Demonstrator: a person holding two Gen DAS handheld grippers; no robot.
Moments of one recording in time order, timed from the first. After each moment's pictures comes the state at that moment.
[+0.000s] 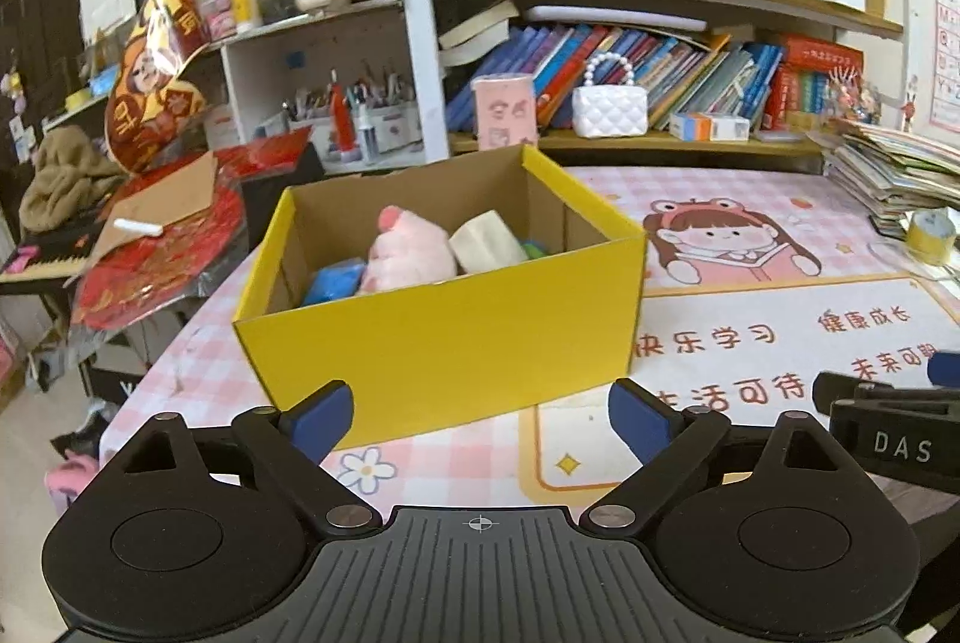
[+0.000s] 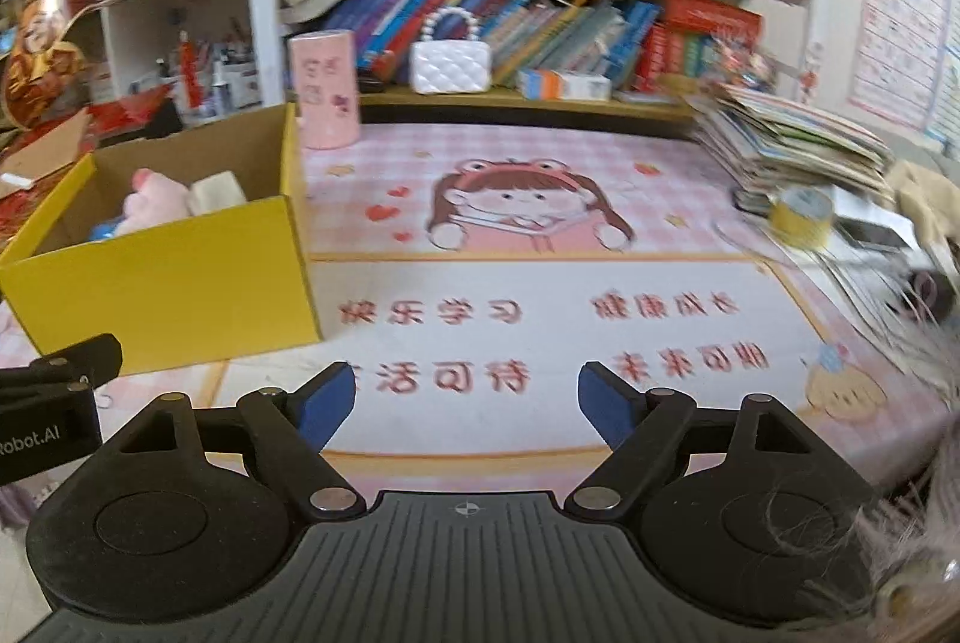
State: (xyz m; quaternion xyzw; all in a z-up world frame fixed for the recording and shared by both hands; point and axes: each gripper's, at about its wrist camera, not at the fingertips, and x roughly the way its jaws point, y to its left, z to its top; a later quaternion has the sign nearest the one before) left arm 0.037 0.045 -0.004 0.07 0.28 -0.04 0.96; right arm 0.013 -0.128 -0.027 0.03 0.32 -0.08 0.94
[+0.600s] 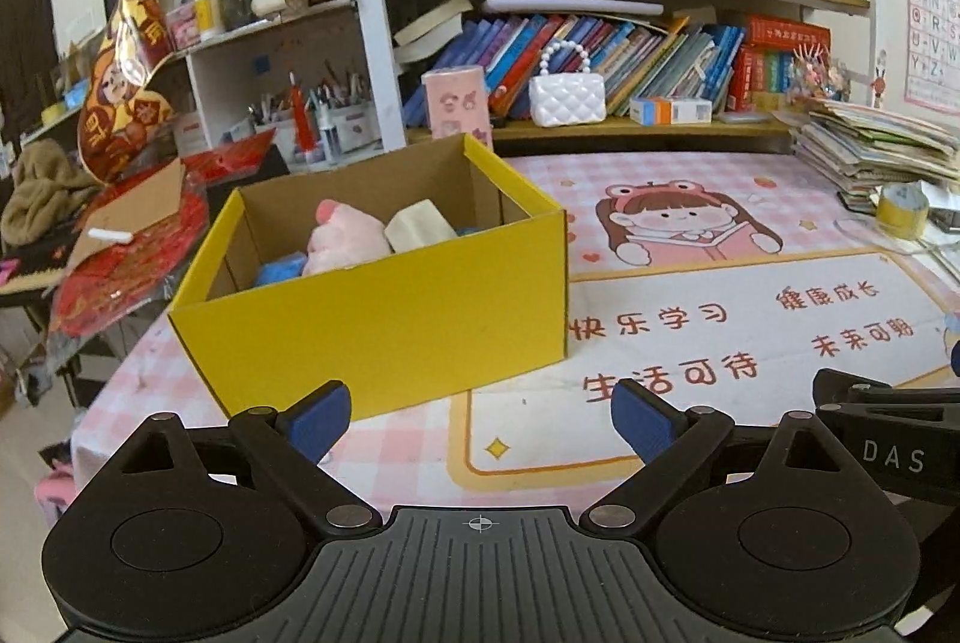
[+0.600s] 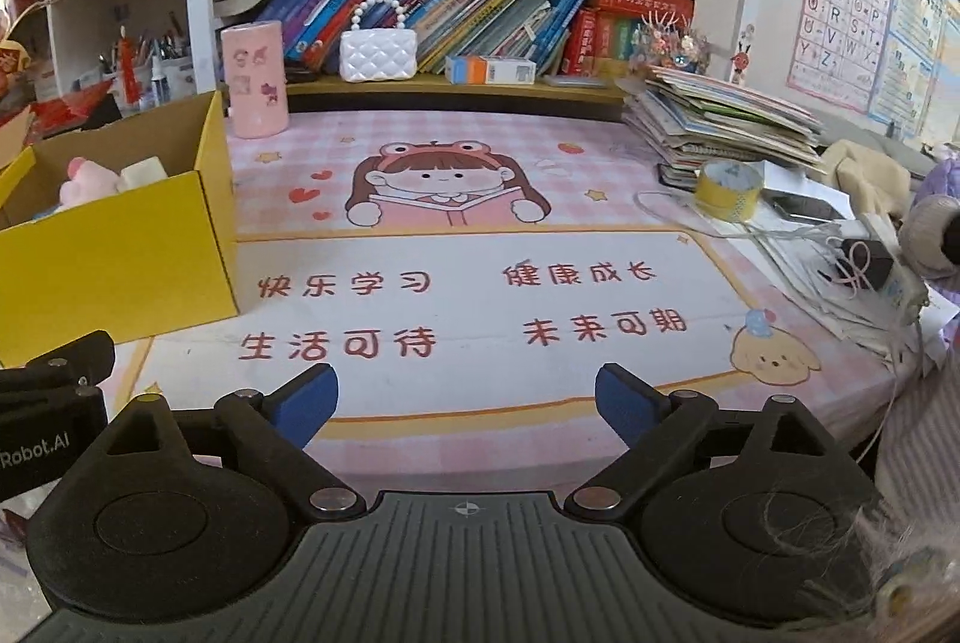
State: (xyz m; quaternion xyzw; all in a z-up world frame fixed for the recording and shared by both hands) left arm 0.030 0.006 -0.013 0.08 0.29 -0.06 0.95; right arm -0.006 -0.151 -0.033 0.02 0.32 -0.13 0.94
